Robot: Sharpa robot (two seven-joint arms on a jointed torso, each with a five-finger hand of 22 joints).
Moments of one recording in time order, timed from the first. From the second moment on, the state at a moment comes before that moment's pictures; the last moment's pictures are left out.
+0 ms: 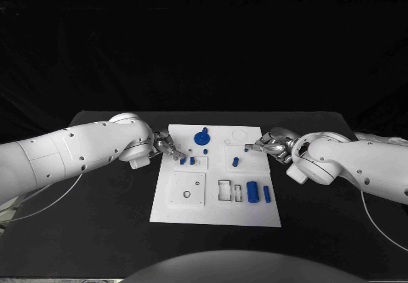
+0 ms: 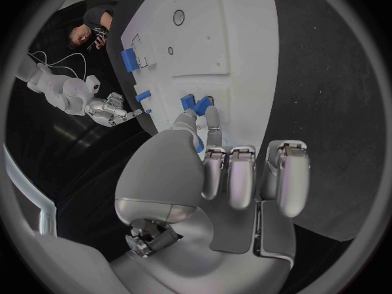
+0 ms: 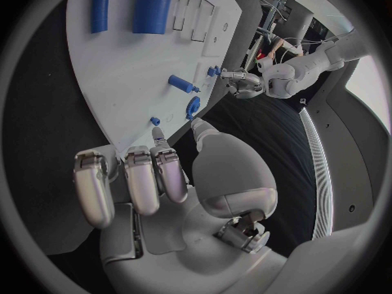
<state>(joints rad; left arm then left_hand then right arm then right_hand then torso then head) 1.30 -0.62 -0.22 1.23 -0.89 0.08 -0.45 1.24 -0.03 -0.05 0.29 0.33 1.14 0.02 0.23 0.81 1.47 -0.03 1.57 1.31 1.46 -0.04 1.57 1.31 0.01 1.47 0.08 1.57 1.31 1.23 -0.90 -0.21 1.55 -0.80 -0.29 -0.29 1.08 0.05 0.08 0.22 0.26 0.80 0.21 0.09 0.12 1.47 0.14 1.56 1.31 1.47 0.09 1.56 1.31 0.01 1.46 0.20 1.57 1.31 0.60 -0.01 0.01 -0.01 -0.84</state>
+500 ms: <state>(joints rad) 1.30 -0.63 -0.22 1.23 -0.89 0.08 -0.45 1.23 -0.02 -0.06 0.29 0.33 1.14 0.02 0.23 0.81 1.47 -0.03 1.57 1.31 1.46 -0.04 1.57 1.31 0.01 1.47 0.08 1.57 1.31 1.23 -0.89 -0.21 1.54 -0.80 -0.29 -0.29 1.08 0.05 0.08 0.22 0.26 0.80 0.21 0.09 0.12 1.47 0.14 1.56 1.31 1.47 0.09 1.56 1.31 0.01 1.46 0.20 1.57 1.31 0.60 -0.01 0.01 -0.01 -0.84</state>
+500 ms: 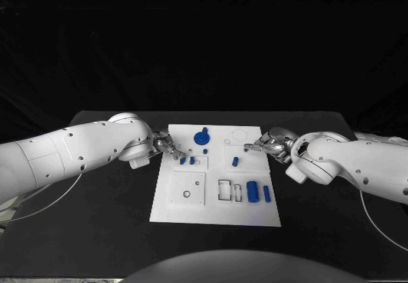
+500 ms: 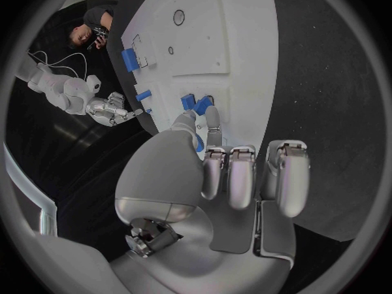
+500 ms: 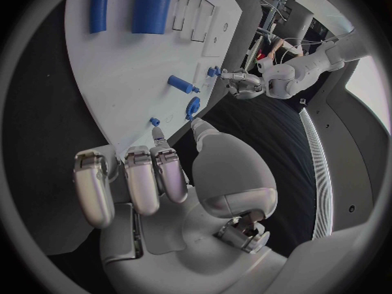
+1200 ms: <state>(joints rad) 1.30 -0.61 -0.22 1.23 -0.88 0.08 -0.44 1.20 -0.01 -0.08 0.30 0.33 1.14 0.02 0.23 0.81 1.47 -0.03 1.57 1.31 1.46 -0.04 1.57 1.31 0.01 1.47 0.08 1.57 1.31 1.23 -0.89 -0.21 1.54 -0.80 -0.29 -0.29 1.08 0.05 0.08 0.22 0.26 0.80 0.21 0.09 0.12 1.47 0.14 1.56 1.31 1.47 0.09 1.56 1.31 0.01 1.46 0.20 1.57 1.31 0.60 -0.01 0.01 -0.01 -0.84</state>
